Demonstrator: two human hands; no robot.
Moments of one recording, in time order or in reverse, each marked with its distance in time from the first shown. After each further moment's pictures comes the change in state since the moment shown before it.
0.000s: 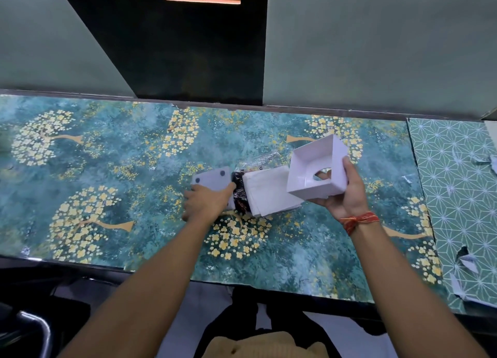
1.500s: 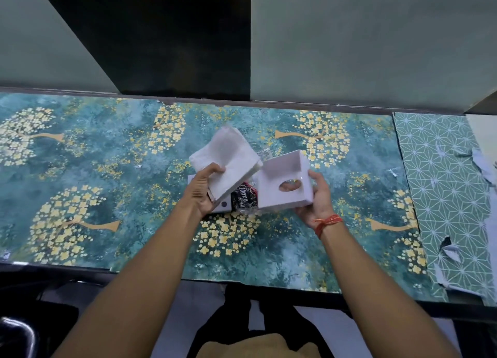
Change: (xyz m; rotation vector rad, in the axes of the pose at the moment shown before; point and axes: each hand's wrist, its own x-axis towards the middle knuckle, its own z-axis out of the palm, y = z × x) left_hand -0.018 0.024 -0.020 -1.226 -0.703 -0.039; right_hand 0.014 0.047 -0.004 0.012 0.041 0.169
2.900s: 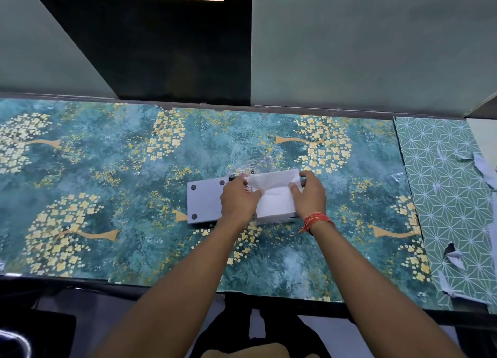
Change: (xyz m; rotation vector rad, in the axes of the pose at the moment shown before) left_hand 0.030 -0.054 0.044 1.221 0.311 0.447; right_hand 0.014 0.000 0.023 -1.121 0.334 -0.506
